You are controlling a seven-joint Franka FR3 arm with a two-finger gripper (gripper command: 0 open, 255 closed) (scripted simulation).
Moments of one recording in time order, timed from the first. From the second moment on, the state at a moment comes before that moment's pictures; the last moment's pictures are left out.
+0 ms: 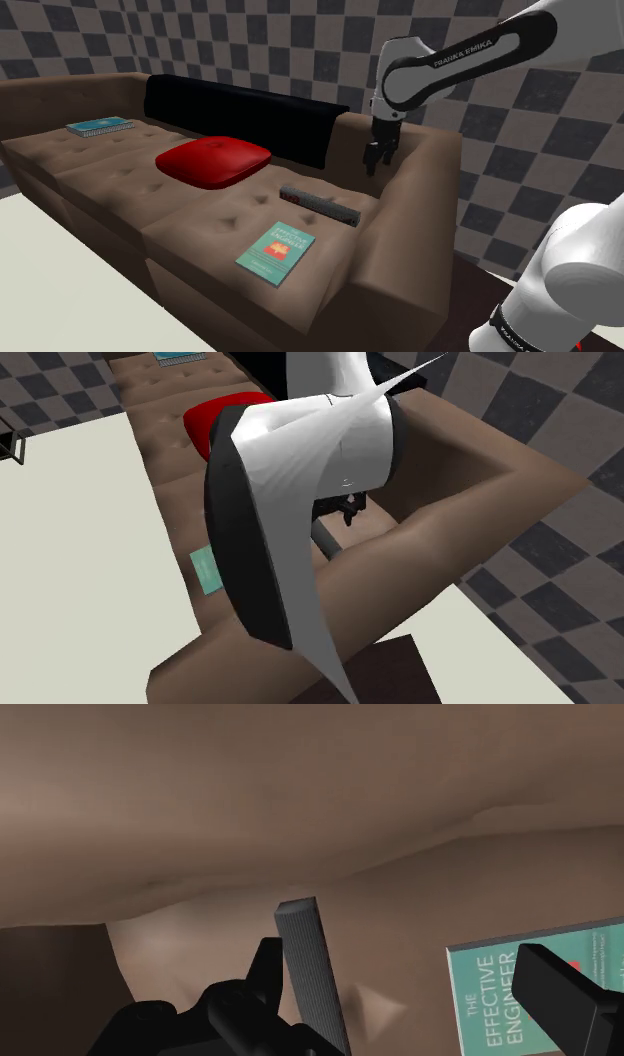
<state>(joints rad) 0.01 -0.33 -0.11 -2.40 -0.10 2.07 -0.13</state>
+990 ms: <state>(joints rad) 0.01 0.28 -0.13 -2.05 0.02 2.33 -0.37</state>
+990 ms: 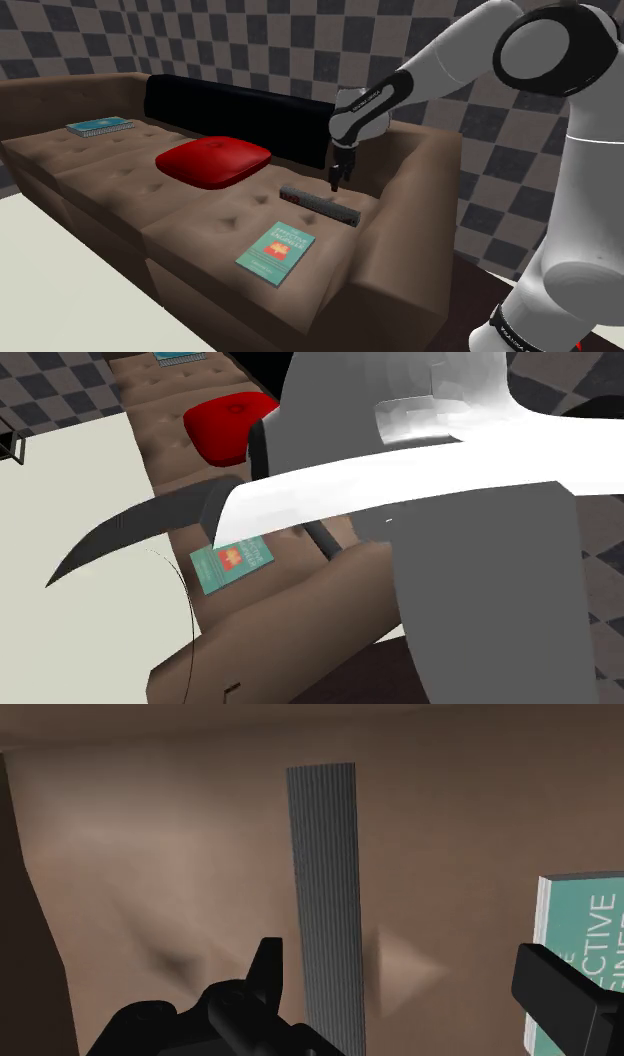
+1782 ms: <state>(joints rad) -0.04 0.68 -0.08 -1.67 0.07 2.35 -0.48</state>
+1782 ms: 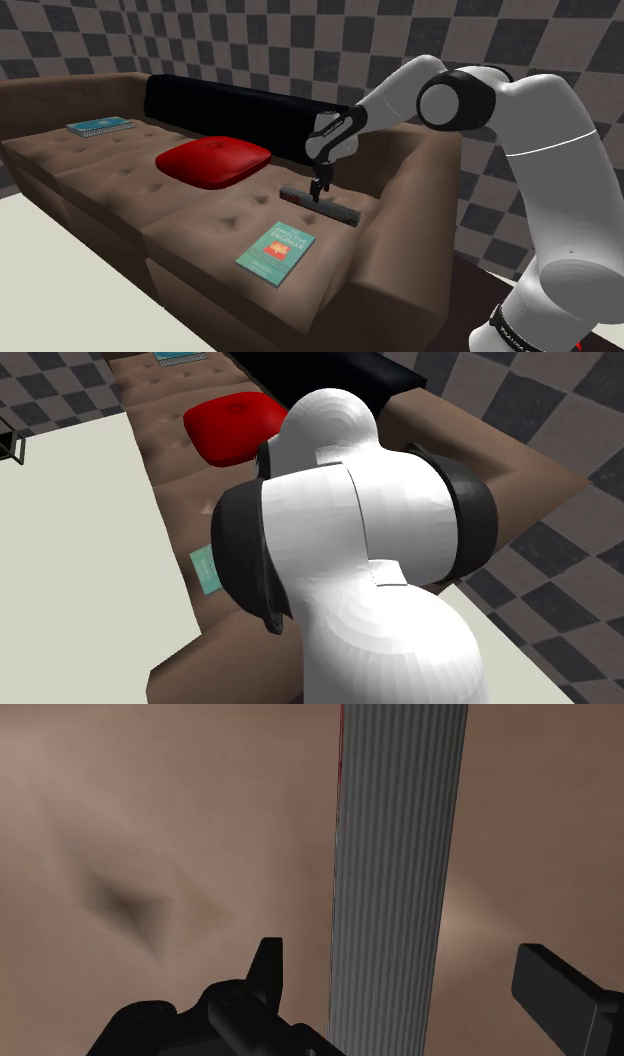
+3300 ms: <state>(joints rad) -0.04 0.68 -0.08 -1.66 0.07 2.34 -0.48</state>
